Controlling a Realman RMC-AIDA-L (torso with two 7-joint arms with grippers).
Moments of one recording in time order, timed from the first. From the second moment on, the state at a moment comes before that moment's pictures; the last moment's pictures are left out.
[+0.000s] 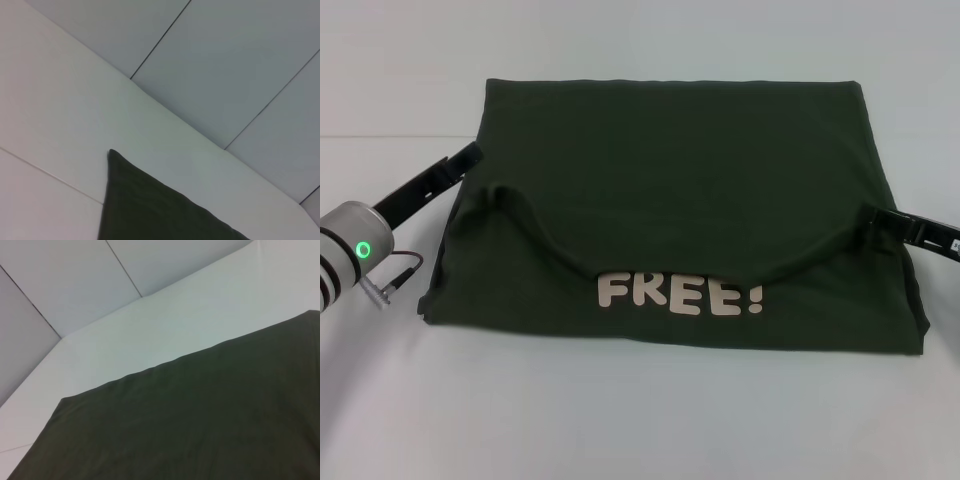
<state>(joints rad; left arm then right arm) -0.69 -2.16 0.20 0.40 1.83 0.84 -1.59 0.57 2.09 -0.41 -0.50 -2.00 -1.01 1.72</state>
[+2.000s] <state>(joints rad) -0.52 -1.97 0.72 0.52 2.08 1.14 -2.07 0.41 2.02 -0.42 -0.53 -2.06 -1.46 1.51</state>
